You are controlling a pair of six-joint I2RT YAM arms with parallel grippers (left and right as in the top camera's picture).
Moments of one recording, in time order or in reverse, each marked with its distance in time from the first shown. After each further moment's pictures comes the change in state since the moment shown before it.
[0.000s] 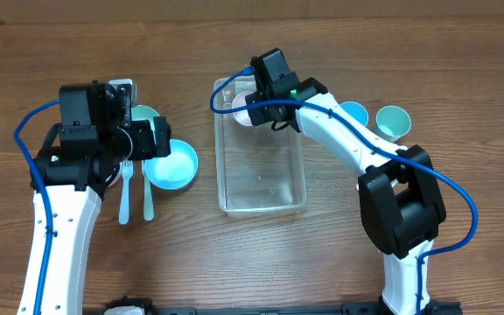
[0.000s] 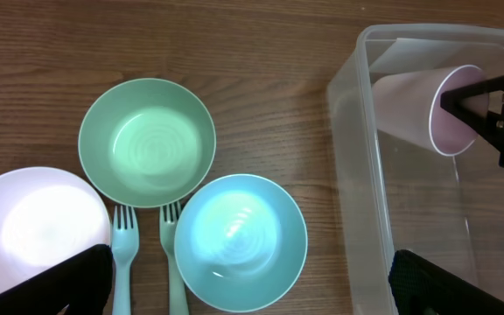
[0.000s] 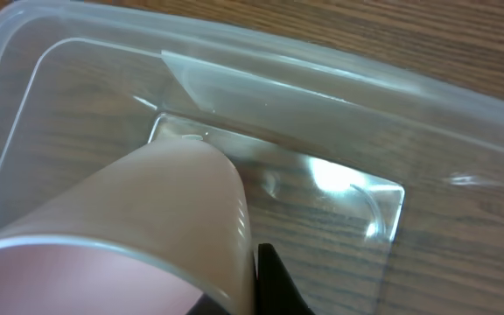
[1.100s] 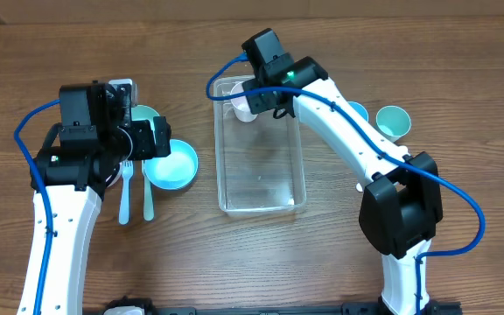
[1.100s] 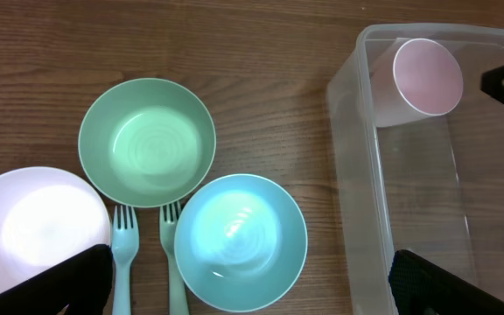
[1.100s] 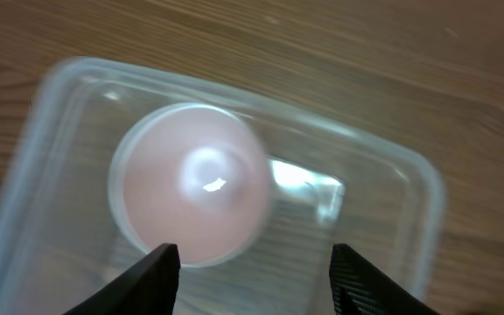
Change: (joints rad) left arm 0.000 0.000 0.000 0.000 0.000 0.000; right arm 0.013 0.006 0.232 -0.292 0.137 0.015
